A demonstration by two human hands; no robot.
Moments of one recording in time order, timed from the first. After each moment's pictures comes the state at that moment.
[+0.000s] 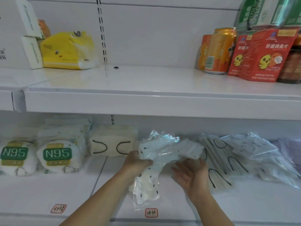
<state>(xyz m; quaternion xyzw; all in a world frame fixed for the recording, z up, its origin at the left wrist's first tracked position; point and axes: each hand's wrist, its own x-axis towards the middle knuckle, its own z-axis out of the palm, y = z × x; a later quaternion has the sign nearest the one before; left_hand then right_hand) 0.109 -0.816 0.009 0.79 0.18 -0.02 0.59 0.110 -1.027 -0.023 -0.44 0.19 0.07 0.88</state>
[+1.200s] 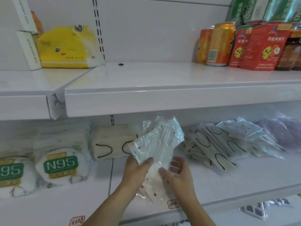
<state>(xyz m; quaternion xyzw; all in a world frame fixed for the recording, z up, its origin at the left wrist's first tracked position) 0.065 -0.768 -0.003 0.71 0.02 0.05 0.71 0.040 -0.919 -0.018 -0.77 0.12 -0.08 0.63</state>
